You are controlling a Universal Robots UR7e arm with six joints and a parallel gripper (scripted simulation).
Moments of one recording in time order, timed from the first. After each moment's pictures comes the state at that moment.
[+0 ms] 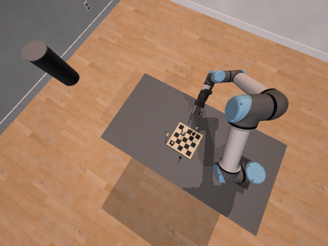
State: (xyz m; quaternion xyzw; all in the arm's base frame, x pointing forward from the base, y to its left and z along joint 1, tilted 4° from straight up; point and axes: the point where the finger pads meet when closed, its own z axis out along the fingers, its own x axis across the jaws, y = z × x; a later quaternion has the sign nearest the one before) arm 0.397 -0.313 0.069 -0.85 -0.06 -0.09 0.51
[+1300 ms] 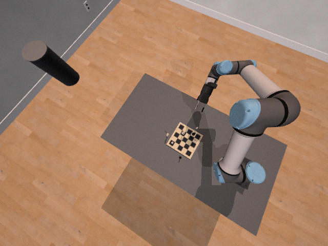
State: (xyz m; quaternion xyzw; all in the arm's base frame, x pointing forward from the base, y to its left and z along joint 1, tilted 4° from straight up) arm 0.393 -0.310 0.155 -0.85 -0.06 -0.09 0.51
